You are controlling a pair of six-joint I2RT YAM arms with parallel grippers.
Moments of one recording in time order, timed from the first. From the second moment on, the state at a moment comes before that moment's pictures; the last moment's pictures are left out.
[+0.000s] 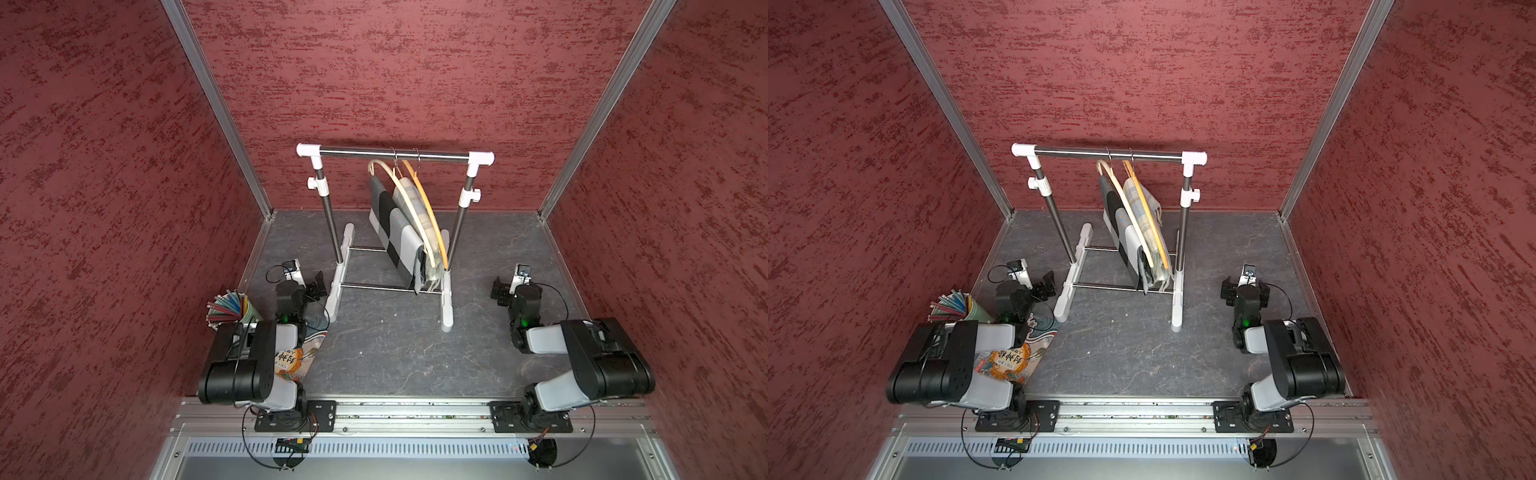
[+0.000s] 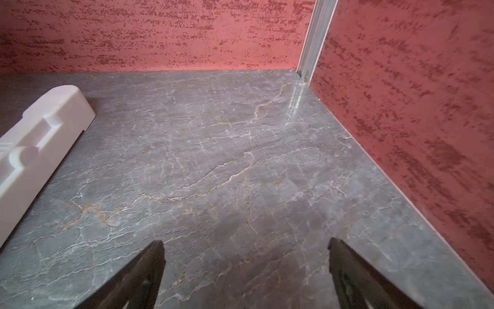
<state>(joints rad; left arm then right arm) 0.08 1.51 0.32 0.83 0.02 -0.16 0.04 1.54 0.29 0.89 0.24 0.05</state>
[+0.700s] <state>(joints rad) 0.04 1.54 0.37 0.88 0.04 -0.09 0.03 1.54 0.36 0.91 0.13 0.07</state>
